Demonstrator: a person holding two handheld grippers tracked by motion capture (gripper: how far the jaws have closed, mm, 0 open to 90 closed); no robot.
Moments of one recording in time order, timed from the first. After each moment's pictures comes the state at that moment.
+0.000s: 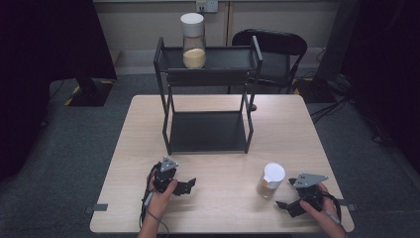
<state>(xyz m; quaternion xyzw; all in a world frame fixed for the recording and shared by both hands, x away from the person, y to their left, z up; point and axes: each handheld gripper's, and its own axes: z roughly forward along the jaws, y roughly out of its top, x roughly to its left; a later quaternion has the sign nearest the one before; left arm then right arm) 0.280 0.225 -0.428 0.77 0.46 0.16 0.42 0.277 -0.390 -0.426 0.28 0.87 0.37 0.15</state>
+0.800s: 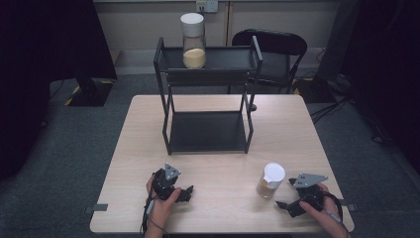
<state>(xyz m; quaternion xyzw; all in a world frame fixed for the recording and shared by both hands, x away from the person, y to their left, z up) 0.266 0.205 -0.431 0.79 0.45 0.21 0.35 0.277 -0.390 -0.426 0.28 0.87 0.37 0.15</state>
